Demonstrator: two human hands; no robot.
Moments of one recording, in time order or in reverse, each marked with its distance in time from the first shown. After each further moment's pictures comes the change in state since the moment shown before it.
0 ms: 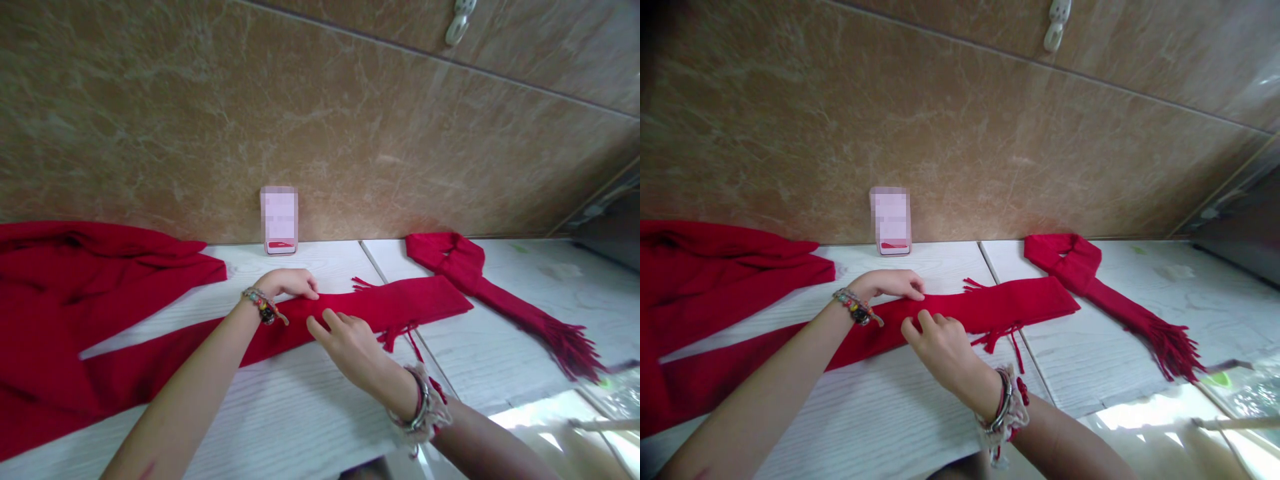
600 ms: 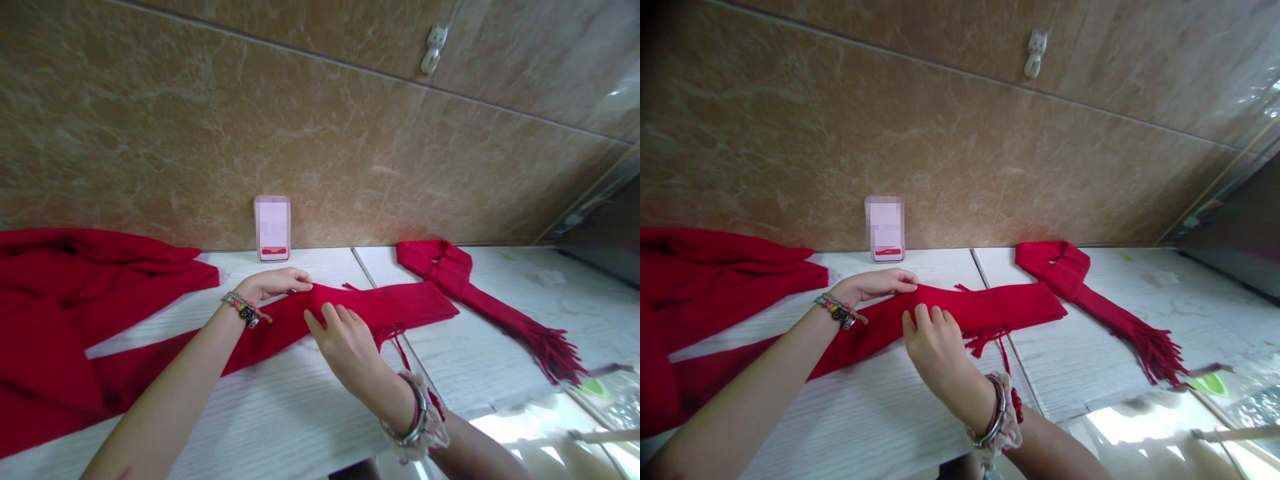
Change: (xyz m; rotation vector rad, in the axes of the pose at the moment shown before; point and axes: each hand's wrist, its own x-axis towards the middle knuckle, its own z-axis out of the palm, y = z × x) left_hand -0.010 0.000 0.000 -0.411 0.052 0.106; right_hand -0.001 0.001 -0.017 -0.094 0.125 0.129
